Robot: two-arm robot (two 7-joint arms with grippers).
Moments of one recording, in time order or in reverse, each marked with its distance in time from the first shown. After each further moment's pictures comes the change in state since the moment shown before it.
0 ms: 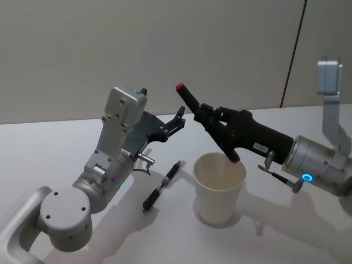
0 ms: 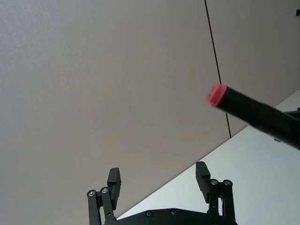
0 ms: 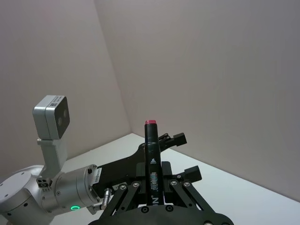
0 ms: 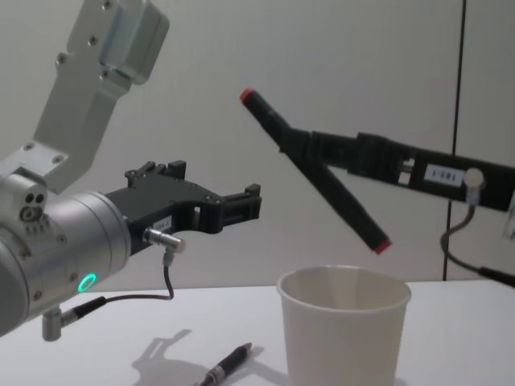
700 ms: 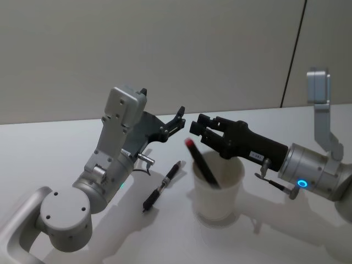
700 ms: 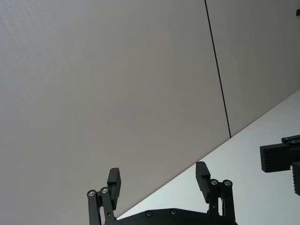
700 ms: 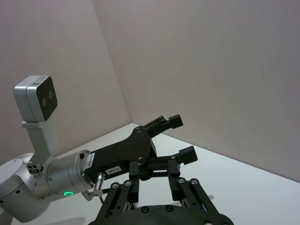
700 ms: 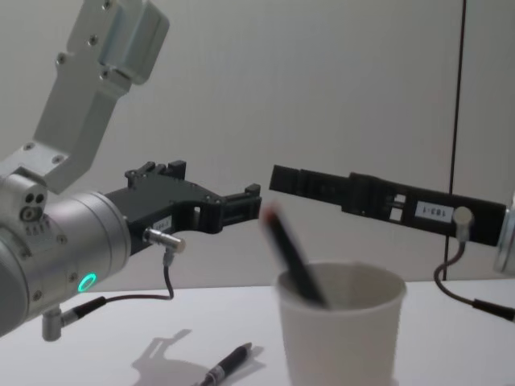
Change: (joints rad) left arm 0.000 0.000 0.000 0.000 0.000 0.000 0.000; right arm 0.015 -0.003 -0.020 0.069 -0.006 0.001 0.021
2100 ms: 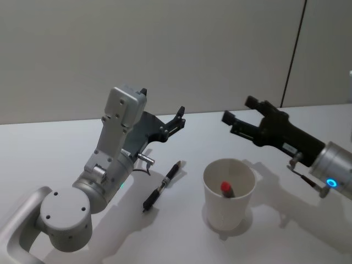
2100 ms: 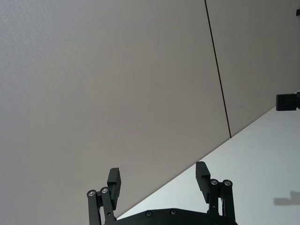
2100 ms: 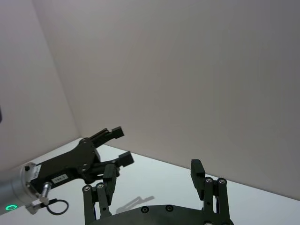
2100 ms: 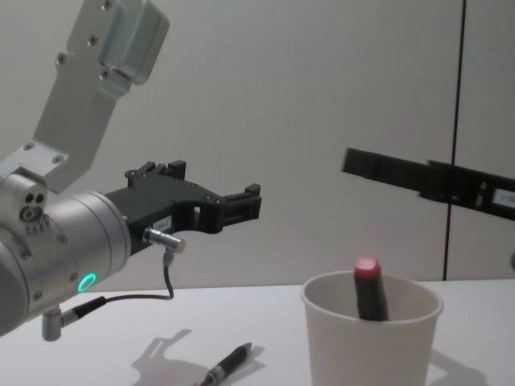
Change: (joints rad) left arm 0.000 0.000 0.000 0.000 0.000 0.000 0.000; right arm -0.097 0.092 0.053 -0.115 0.036 -0.088 -0.221
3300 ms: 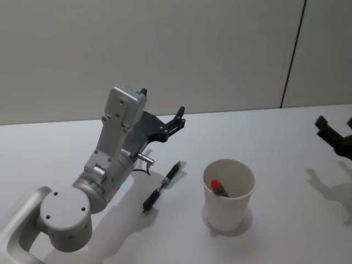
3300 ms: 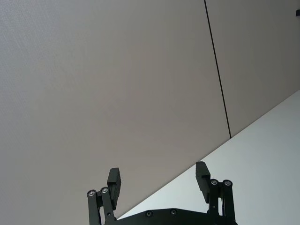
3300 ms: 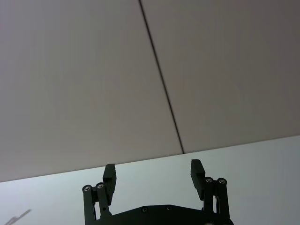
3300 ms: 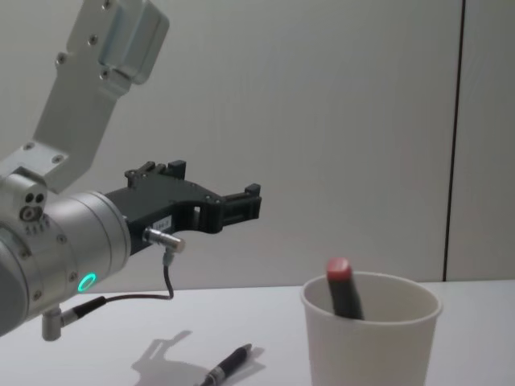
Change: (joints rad) left arm 0.000 0.000 0.000 0.000 0.000 0.000 0.000; right arm -0.243 0.131 0.112 -0.103 0.116 -0.156 -0.472
